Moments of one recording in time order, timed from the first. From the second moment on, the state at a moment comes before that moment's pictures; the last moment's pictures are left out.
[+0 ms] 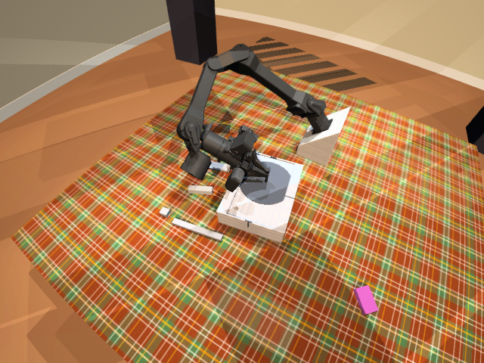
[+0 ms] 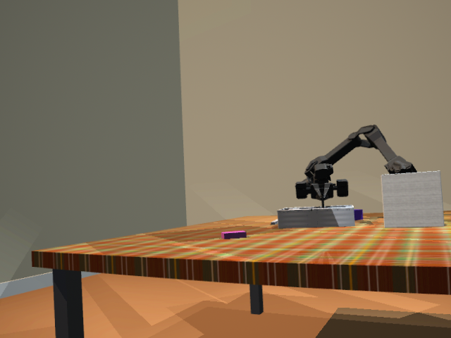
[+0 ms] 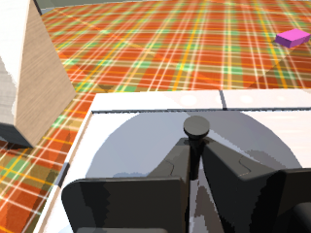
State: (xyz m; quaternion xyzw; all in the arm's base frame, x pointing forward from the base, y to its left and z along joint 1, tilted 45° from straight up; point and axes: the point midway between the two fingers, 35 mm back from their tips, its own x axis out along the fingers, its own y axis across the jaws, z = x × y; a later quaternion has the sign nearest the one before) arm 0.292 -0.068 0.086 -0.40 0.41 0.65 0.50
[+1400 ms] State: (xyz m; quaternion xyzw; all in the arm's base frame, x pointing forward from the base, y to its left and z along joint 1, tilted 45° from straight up) arm 0.304 -0.068 0.086 -0.40 0.41 0.65 0.49
